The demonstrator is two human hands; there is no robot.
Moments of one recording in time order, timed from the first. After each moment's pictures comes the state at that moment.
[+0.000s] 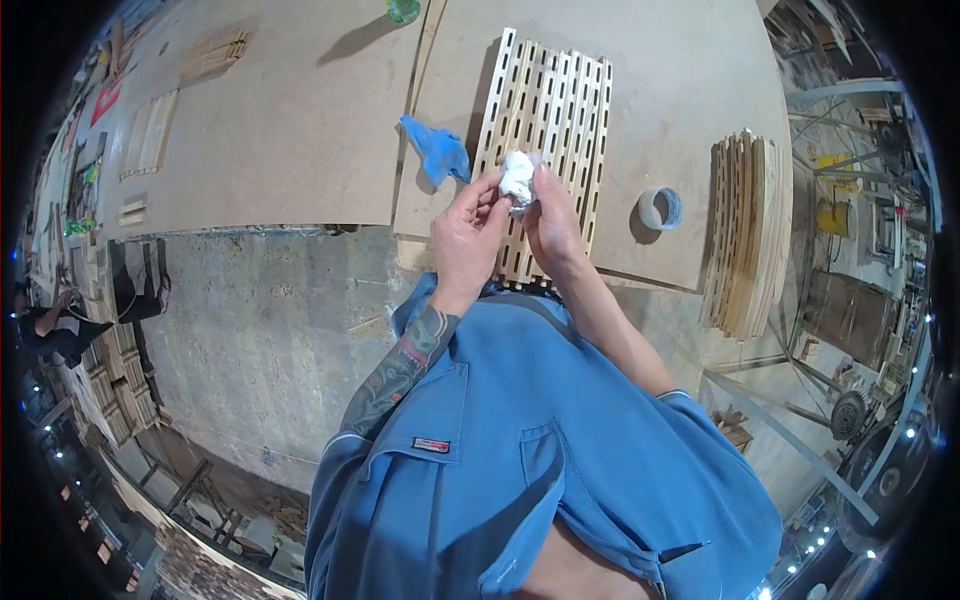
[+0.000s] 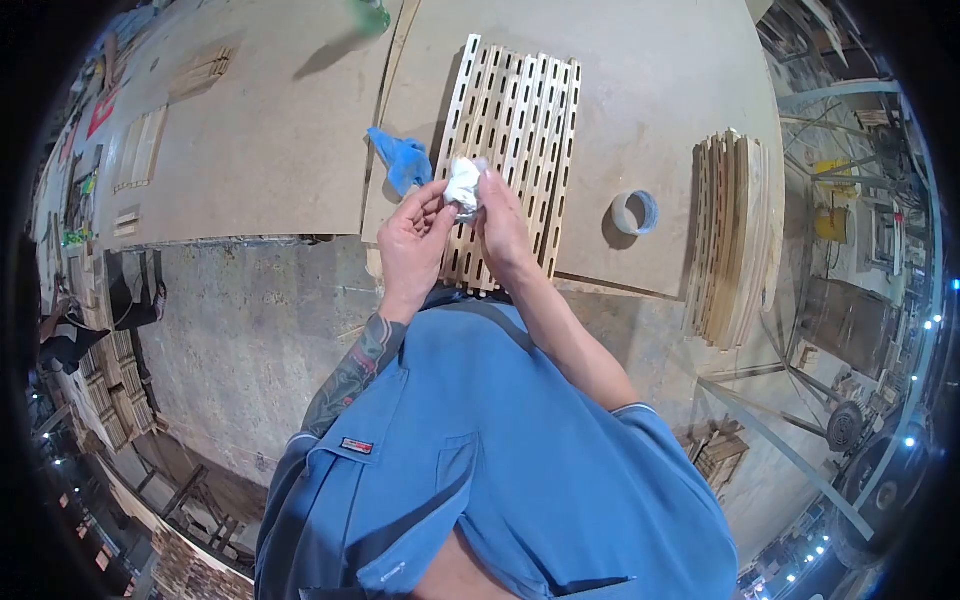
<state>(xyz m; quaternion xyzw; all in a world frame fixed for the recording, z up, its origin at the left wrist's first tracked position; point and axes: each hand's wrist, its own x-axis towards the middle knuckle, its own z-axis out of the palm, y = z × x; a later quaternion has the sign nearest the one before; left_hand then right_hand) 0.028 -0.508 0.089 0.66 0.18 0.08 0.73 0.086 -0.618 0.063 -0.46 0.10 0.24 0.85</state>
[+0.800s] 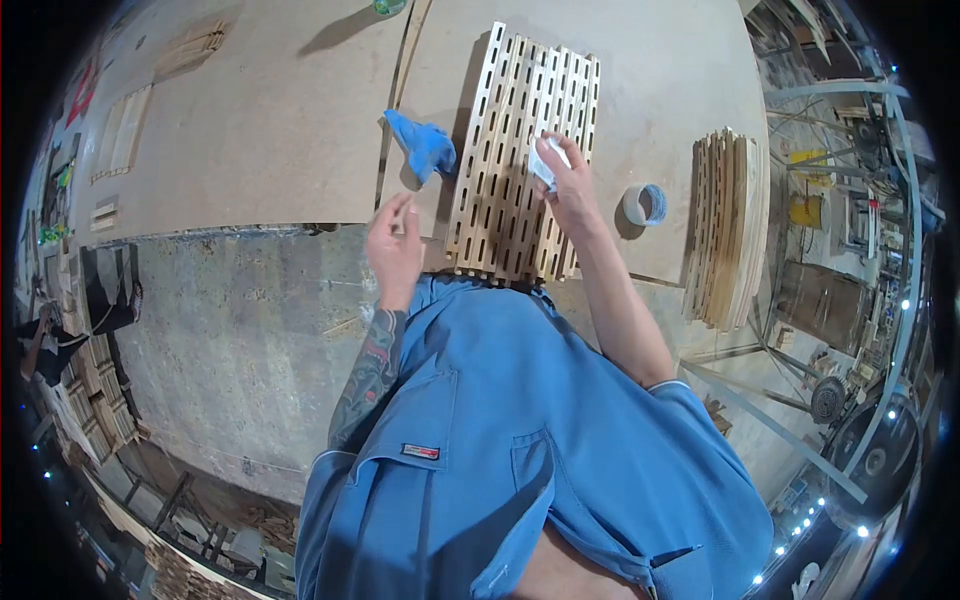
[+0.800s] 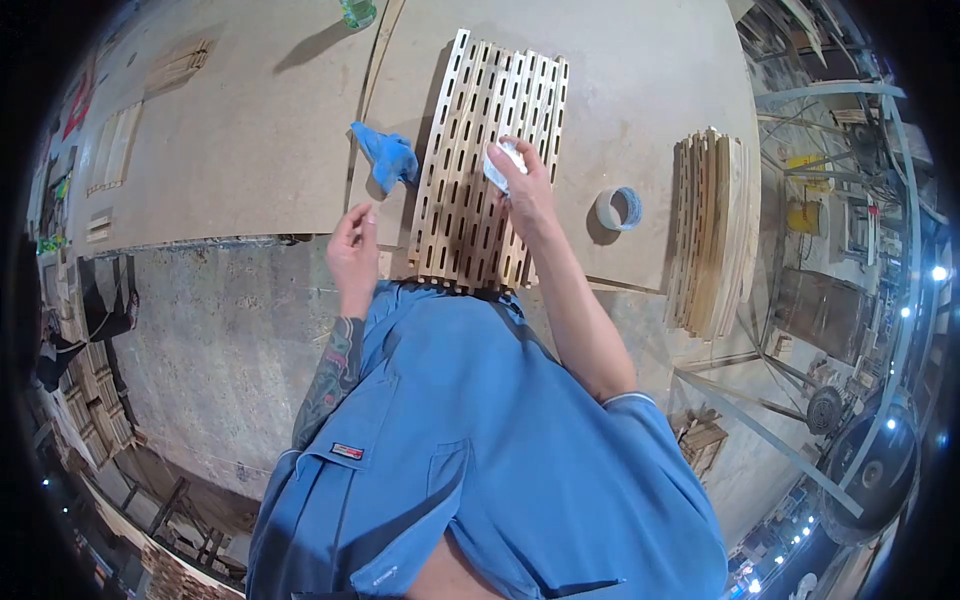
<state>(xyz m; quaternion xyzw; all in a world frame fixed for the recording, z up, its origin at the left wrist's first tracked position) -0.012 -0.439 -0.001 0.78 0.26 0.18 0.54 0.137 -0.655 0.045 -0.61 0.11 0.22 0.75</state>
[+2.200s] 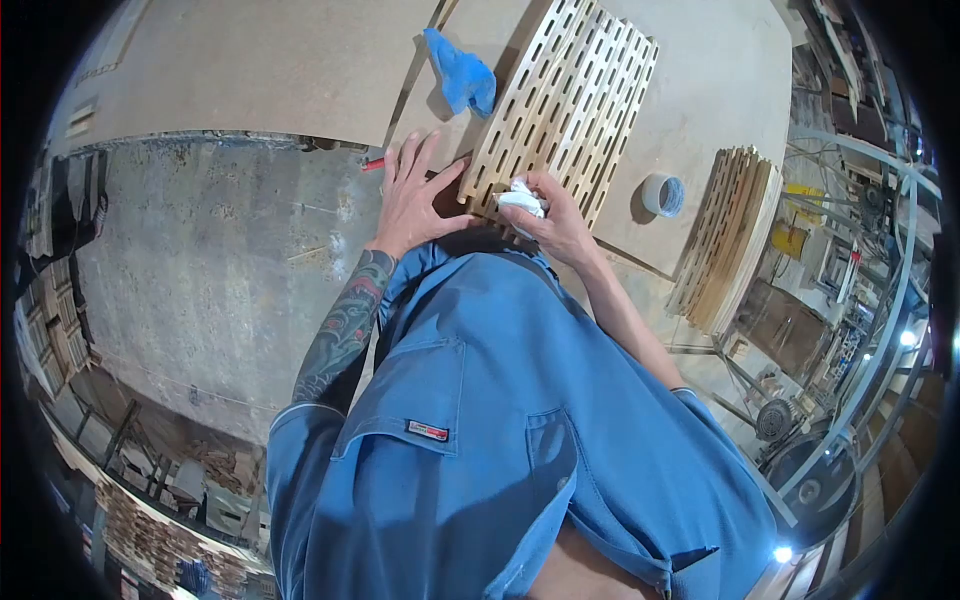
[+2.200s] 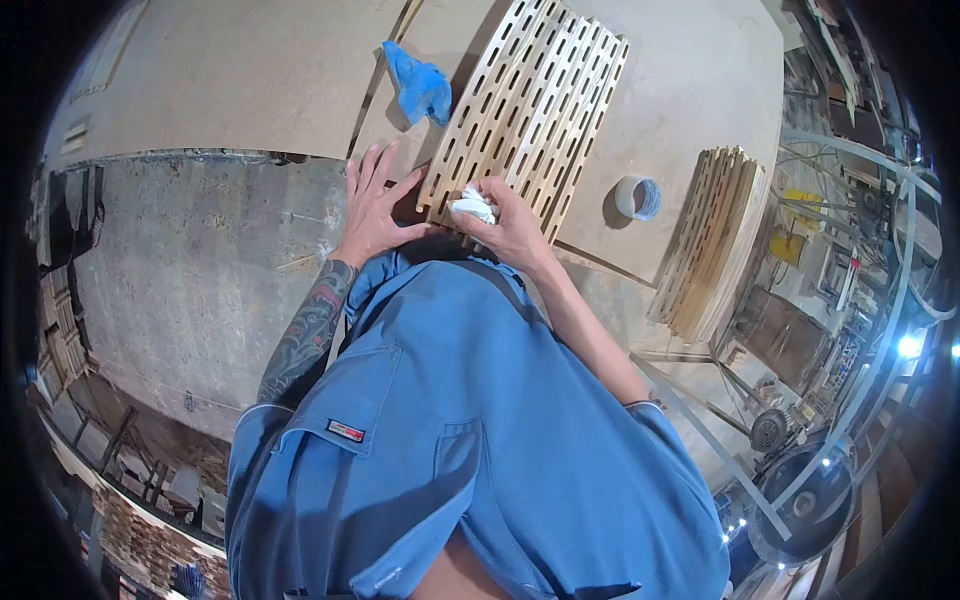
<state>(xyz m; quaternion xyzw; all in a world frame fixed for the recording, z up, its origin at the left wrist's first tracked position) -0.048 -0.430 -0.039 0.94 0.01 0.04 0.33 0.048 -0.655 0.037 -0.77 -0.11 0.39 0.49</state>
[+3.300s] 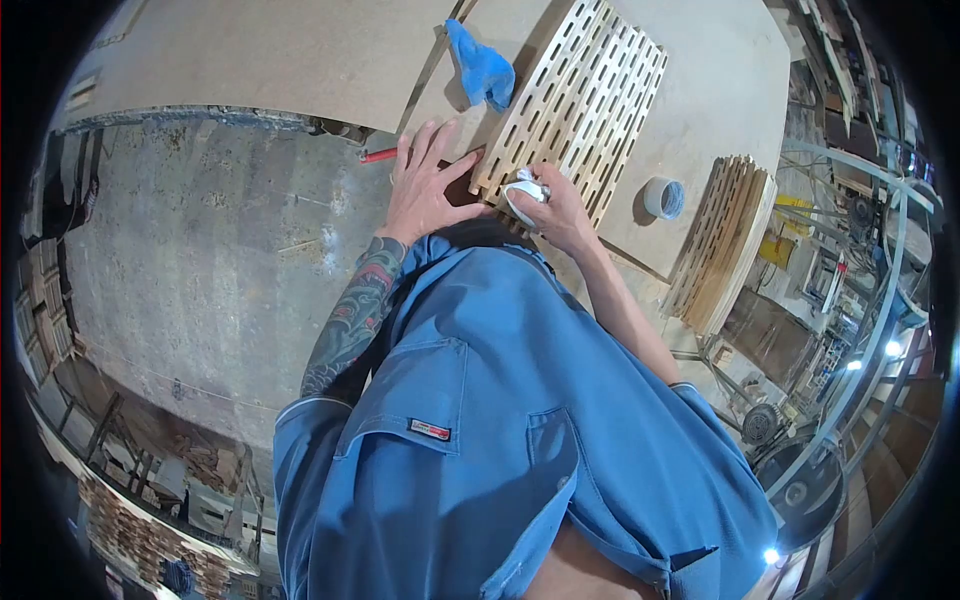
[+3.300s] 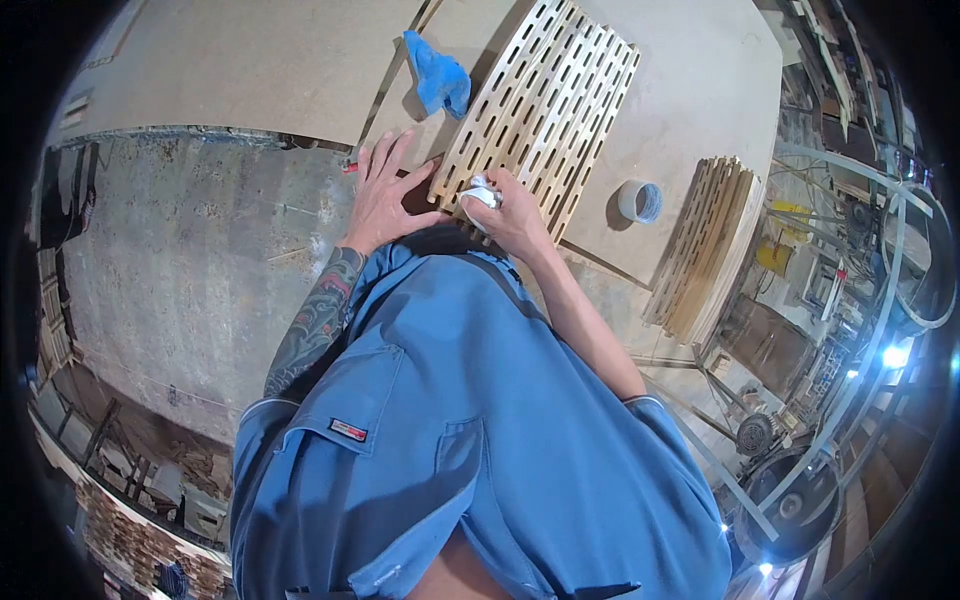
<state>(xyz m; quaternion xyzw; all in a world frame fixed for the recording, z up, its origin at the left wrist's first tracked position) -0.049 -0.432 -0.041 0.94 0.02 0.08 0.33 0.050 -0.641 0.030 -0.85 -0.15 0.34 0.36</state>
